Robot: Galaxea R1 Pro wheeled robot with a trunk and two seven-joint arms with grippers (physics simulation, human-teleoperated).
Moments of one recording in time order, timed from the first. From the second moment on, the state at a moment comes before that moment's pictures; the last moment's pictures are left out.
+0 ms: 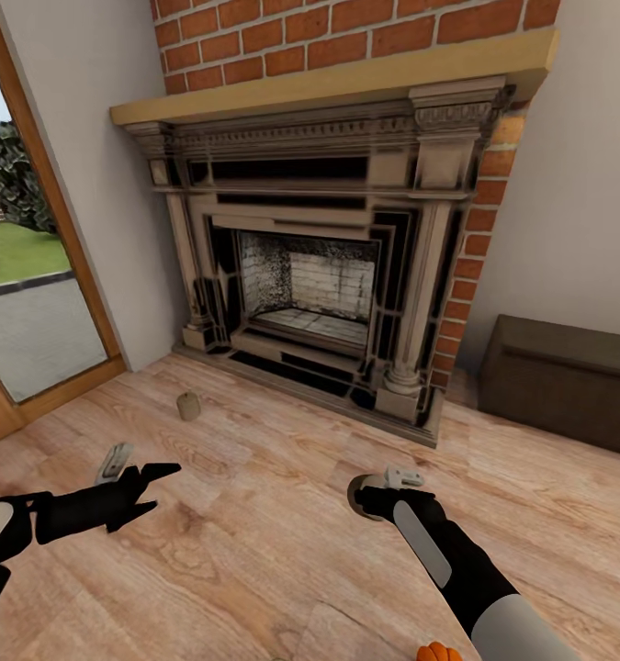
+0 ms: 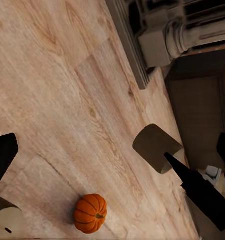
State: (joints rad) left arm -0.30 0.41 0.11 -1.46 1.66 1.00 0.41; right arm -0.56 -0.02 0.37 -0.96 -0.67 0.59 -0.39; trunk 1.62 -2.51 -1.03
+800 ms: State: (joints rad) left arm -0.34 0.26 0.06 -1.27 1.16 0.98 0.54; right arm -0.56 -0.03 0.35 -0.98 -0.66 0.59 -0.39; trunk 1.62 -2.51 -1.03
